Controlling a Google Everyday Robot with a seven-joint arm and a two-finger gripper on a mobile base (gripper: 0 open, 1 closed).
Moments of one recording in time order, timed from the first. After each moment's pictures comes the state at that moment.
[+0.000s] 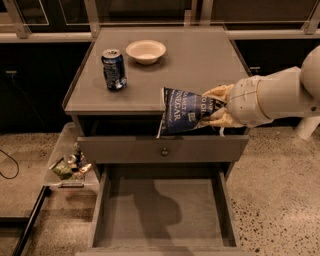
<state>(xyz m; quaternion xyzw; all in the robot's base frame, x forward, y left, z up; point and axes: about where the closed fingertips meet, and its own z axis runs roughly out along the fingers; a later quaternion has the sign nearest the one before) 0.523 -0.137 0.884 -0.66 0.62 0.01 0.42</state>
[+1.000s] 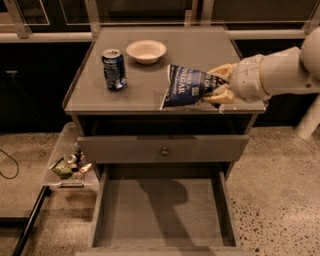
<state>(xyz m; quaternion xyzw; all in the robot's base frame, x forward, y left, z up) 0.589 -0.155 0.902 -0.62 0.63 0.03 0.46</state>
